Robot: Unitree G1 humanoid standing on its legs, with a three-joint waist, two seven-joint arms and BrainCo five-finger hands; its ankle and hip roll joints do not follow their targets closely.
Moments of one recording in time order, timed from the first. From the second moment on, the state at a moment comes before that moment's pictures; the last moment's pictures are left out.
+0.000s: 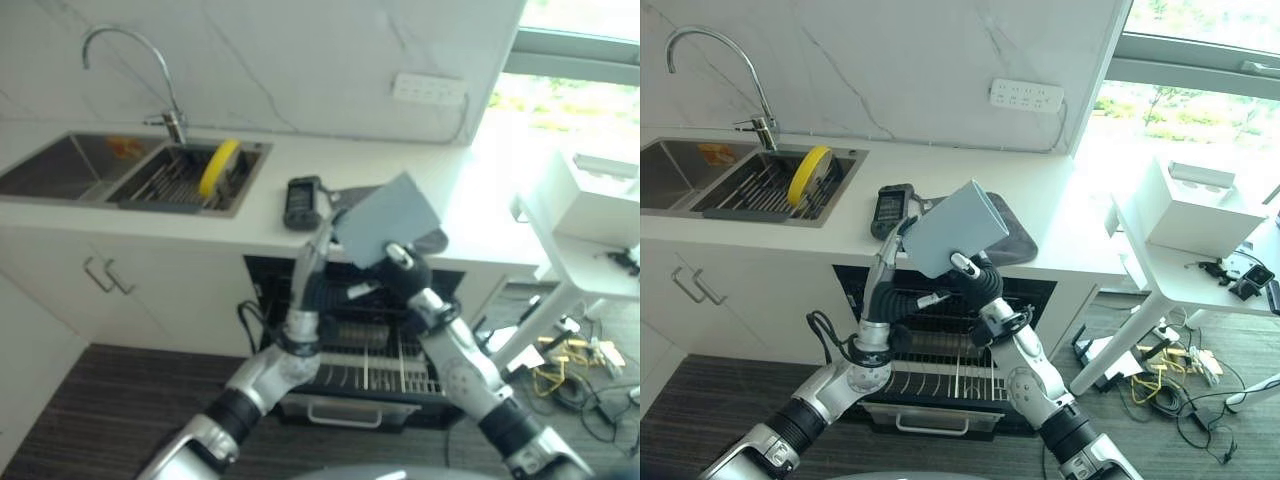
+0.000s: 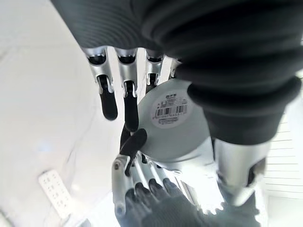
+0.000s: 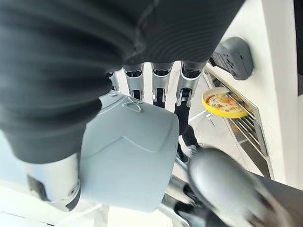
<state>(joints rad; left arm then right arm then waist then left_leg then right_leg) -0.24 0.31 -0.54 0.33 0.57 -0.64 0.89 -0.22 -0.26 0.47 0.08 0.96 -0.27 0.23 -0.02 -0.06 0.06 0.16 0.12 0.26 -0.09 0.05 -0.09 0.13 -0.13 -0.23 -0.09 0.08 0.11</state>
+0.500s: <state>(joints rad) -0.13 0.35 -0.36 0.15 0.36 -0.74 0.81 -0.18 -0.26 0.40 0.07 0.88 -0.28 0.17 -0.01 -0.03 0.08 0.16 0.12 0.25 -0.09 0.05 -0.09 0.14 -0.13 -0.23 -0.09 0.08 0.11</state>
